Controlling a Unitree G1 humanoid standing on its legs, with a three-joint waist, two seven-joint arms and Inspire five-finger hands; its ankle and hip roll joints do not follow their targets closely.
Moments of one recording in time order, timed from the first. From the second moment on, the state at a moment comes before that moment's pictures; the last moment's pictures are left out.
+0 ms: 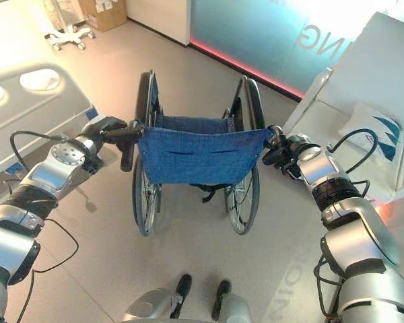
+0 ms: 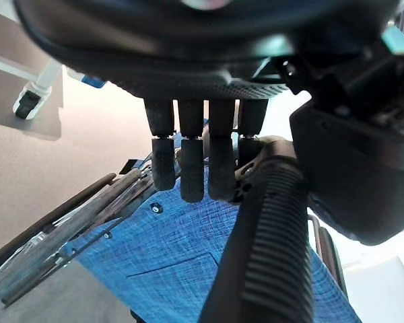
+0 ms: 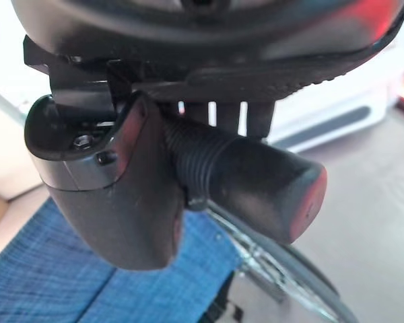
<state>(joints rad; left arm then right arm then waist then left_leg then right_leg) -0.88 0.71 -0.47 0.63 -0.19 0.24 -0.14 -0.97 -0.76 0.56 0.75 0.20 0.57 0.14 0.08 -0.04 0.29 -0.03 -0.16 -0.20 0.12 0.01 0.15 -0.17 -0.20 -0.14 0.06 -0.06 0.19</state>
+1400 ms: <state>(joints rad) -0.79 0.76 -0.39 0.50 -0.18 0.29 -0.20 -1.00 -0.77 0.57 0.73 0.07 0.61 0.28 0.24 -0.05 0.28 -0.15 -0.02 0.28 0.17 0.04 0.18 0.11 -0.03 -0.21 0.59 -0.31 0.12</state>
